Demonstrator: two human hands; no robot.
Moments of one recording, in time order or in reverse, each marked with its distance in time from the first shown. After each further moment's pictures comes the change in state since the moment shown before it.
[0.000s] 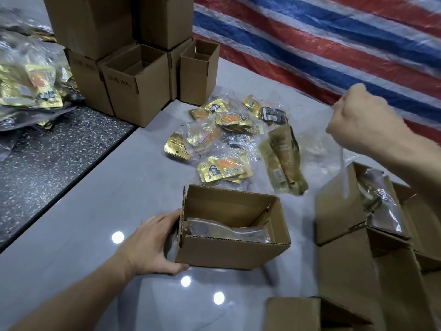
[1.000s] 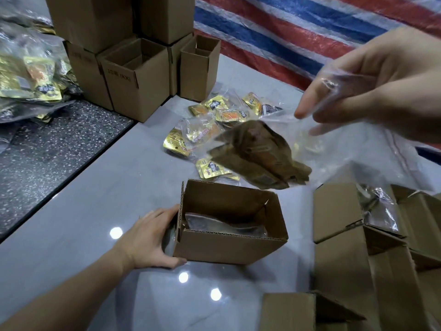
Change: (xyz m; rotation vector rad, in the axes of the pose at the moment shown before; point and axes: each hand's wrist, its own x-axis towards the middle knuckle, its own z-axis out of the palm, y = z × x) left_hand 0.001 -0.001 0.000 -0.009 0.011 0.009; right_hand -0.032 -0.030 -0.080 0.713 -0.473 -0.651
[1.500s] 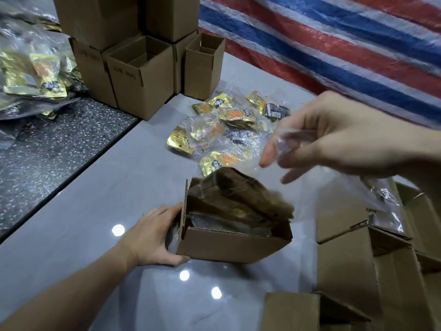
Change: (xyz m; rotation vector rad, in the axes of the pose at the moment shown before) left_hand 0.000 0.001 -0.003 0.005 0.026 0.038; right_hand 0.009 0.006 0.050 0.140 -0.199 0.186
